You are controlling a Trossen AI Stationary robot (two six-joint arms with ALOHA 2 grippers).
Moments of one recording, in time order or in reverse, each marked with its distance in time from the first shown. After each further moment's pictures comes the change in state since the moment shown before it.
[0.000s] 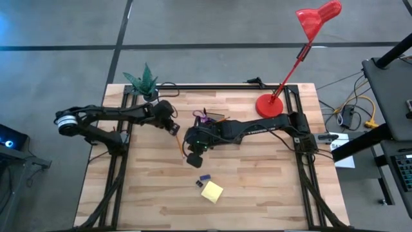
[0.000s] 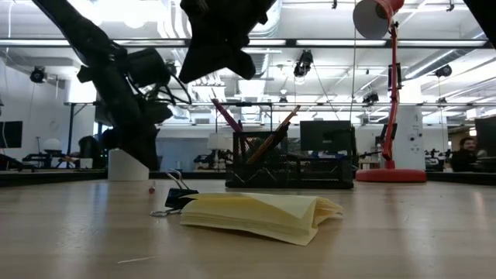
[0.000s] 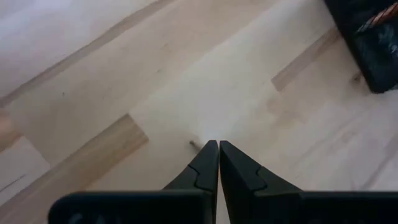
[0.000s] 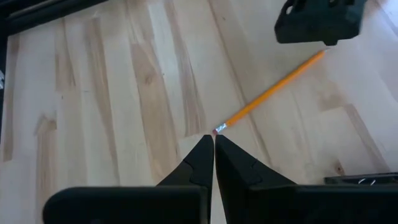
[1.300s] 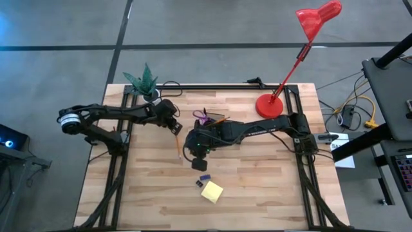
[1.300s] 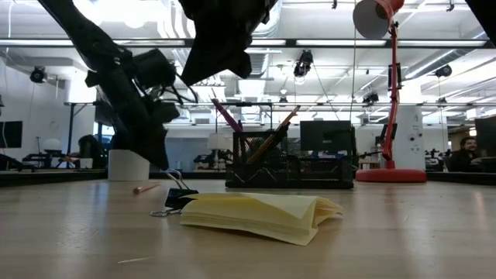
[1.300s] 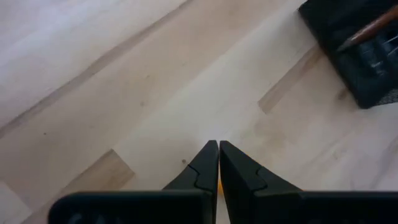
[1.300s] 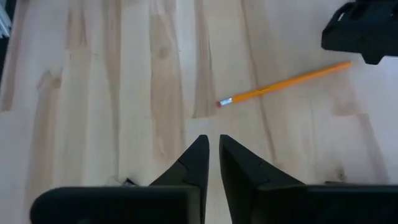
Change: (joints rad) left arm 0.002 0.050 0.011 0.093 0.003 0.052; right arm 0.018 0.001 -0.003 -0.036 -0.049 -0.163
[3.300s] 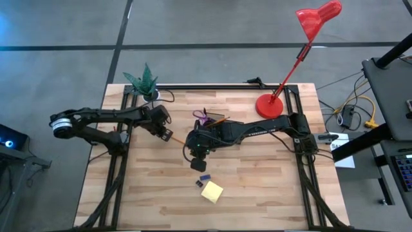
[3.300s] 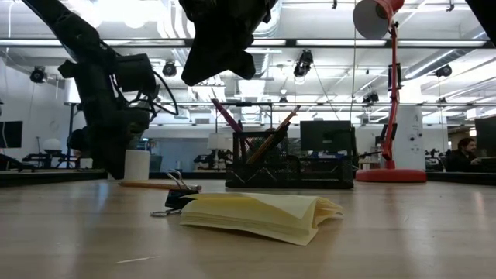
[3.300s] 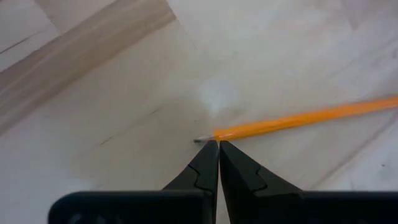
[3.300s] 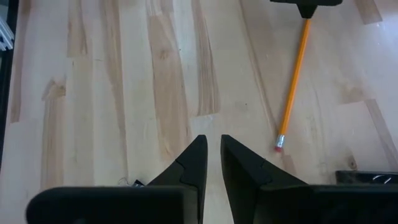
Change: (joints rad) left arm -0.017 -0.124 -0.054 -0.326 0.072 -0.141; right arm 0.001 0.000 0.000 -0.006 0.000 0.086
